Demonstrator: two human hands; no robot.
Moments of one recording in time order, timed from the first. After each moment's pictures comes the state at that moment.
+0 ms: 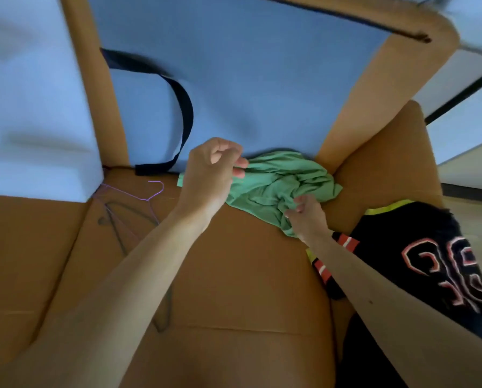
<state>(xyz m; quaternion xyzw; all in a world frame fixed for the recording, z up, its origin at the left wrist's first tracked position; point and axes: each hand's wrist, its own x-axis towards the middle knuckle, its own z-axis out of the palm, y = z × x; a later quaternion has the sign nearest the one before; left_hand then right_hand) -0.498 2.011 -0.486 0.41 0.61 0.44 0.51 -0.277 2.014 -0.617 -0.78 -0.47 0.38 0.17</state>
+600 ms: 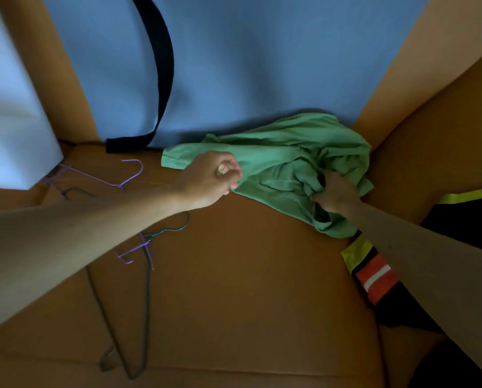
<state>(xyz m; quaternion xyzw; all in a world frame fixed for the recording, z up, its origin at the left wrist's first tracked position) -0.511 2.076 -0.695 0.65 0.58 0.17 0.46 -0.215 2.106 -0.776 -0.75 -0.59 0.27 -0.05</state>
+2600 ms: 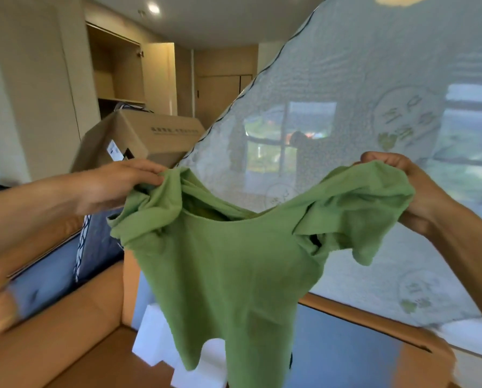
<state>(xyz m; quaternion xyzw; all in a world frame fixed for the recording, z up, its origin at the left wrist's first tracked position) -0.826 1.768 0.218 0.56 0.68 0.41 0.25 -0.432 1.926 0.210 -0.19 -0.75 0.45 0.44</state>
